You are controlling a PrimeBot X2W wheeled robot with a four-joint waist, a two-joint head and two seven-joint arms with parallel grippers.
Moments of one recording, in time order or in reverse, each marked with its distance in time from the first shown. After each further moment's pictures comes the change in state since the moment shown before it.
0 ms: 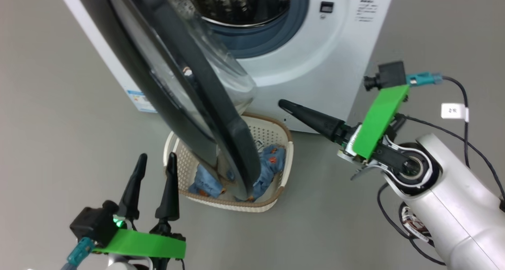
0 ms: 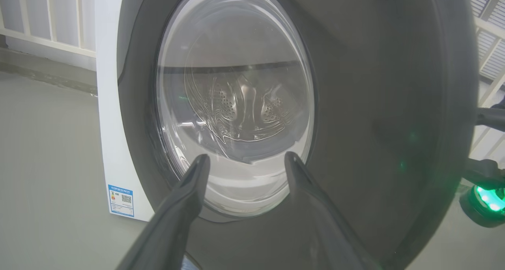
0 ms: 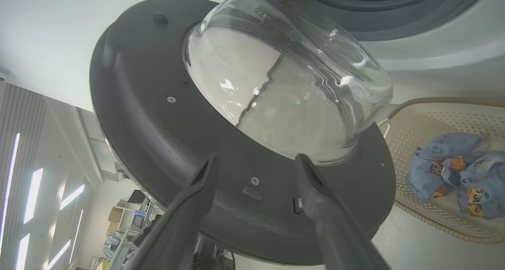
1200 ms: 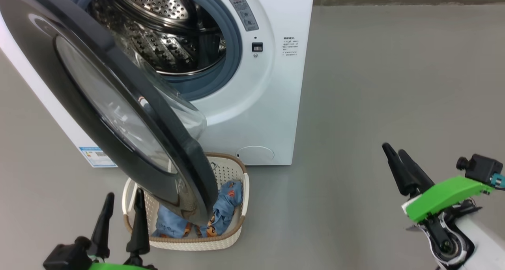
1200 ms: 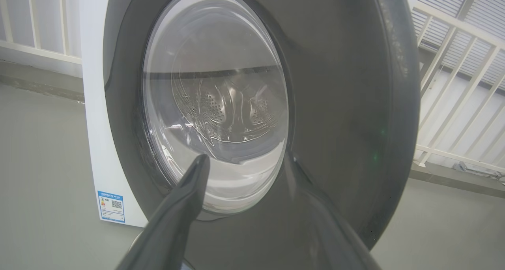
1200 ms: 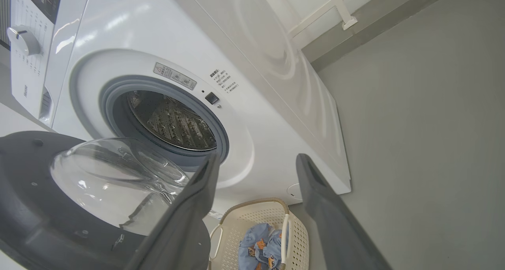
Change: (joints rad) left arm 0.140 0.018 0.131 0.004 0.044 0.000 0.000; right arm 0.305 -0.184 0.028 0.137 -0.187 0.000 -0.689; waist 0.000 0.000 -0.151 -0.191
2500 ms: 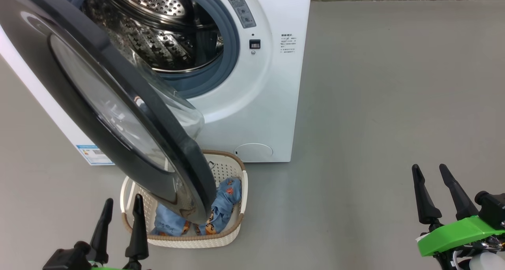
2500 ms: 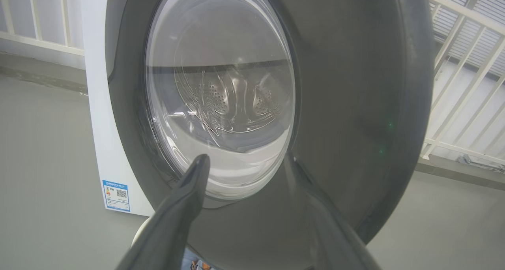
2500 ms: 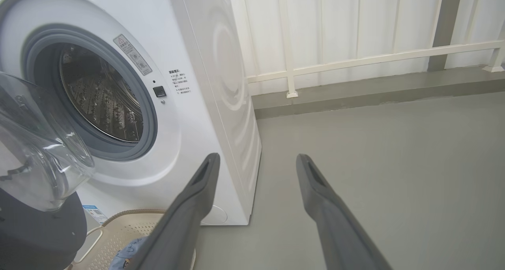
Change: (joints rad) left arm 0.025 0.003 0.006 0.002 0.004 0.000 0.000; right arm 0.291 0.204 -0.505 -0.109 -0.892 0.000 -0.038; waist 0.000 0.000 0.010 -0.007
